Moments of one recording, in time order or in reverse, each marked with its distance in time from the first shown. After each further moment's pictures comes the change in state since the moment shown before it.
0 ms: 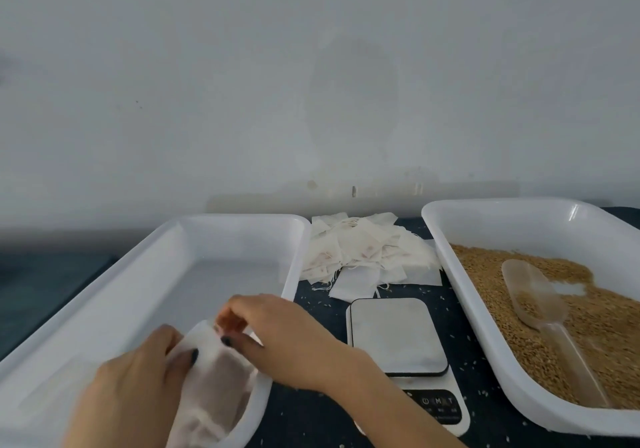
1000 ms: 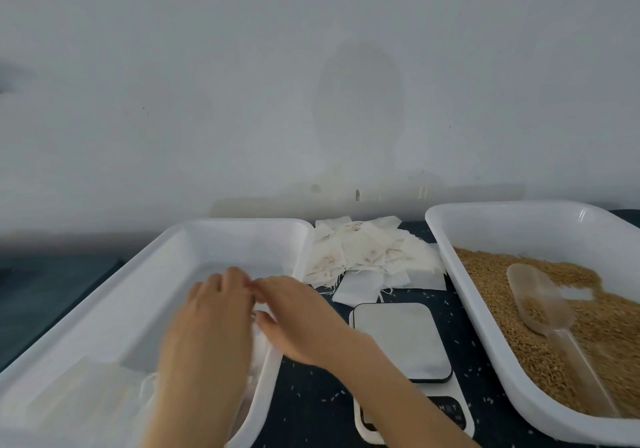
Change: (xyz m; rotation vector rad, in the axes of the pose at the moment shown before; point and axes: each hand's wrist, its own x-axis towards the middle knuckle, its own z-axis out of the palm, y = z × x) left_hand 0.022 0.064 0.016 0.312 0.048 0.318; right_hand 0.014 0.020 -0.010 -0.197 0.136 0.053
